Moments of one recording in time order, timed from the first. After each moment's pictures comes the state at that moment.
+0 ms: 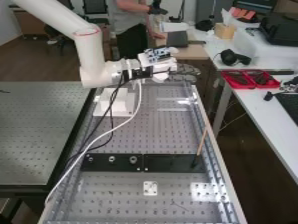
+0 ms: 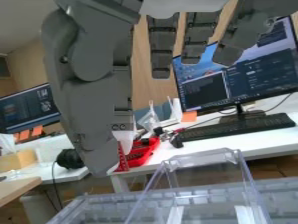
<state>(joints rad) 1.78 -2.10 -1.72 -2.44 -1.64 -0.53</state>
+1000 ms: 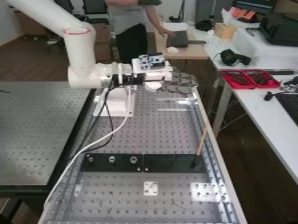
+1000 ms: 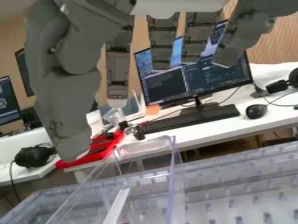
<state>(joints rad) 1.74 -2.04 -1.79 -2.49 -1.55 -0.52</state>
